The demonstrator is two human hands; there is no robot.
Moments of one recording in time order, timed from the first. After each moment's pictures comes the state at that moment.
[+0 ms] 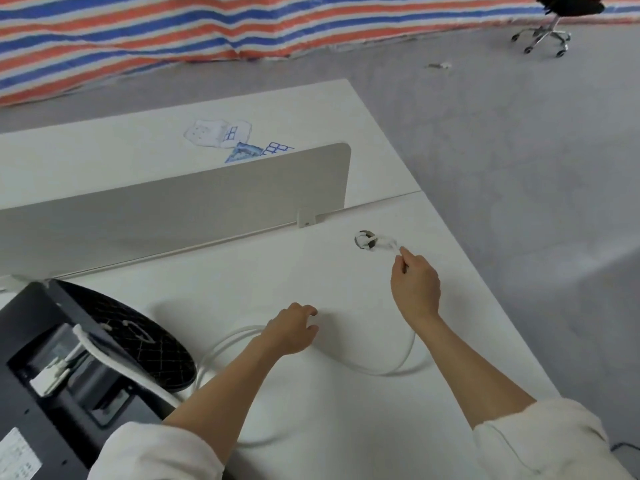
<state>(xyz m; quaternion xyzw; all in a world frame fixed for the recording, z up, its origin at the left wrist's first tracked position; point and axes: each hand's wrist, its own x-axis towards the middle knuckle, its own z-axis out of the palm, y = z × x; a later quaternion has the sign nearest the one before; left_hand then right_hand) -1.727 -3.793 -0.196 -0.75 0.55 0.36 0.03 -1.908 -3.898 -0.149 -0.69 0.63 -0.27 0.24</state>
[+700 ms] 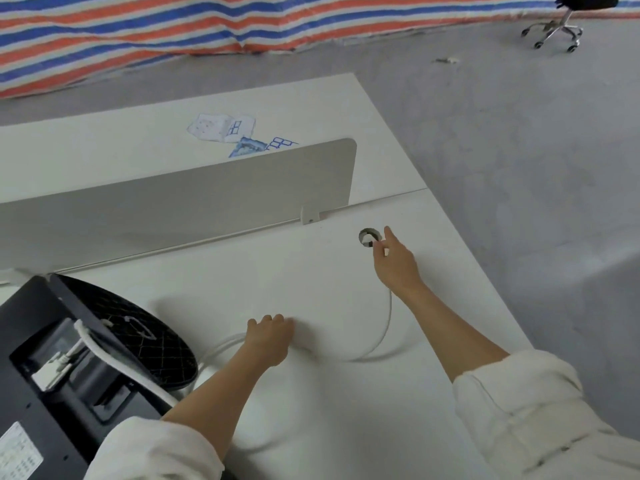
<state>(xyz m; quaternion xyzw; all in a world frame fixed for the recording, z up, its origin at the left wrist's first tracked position) -1.709 -3.768 -0.212 -0.74 0.60 0.20 0.21 -1.879 -3.925 -0.145 -0.70 0.58 -0.14 0.39</state>
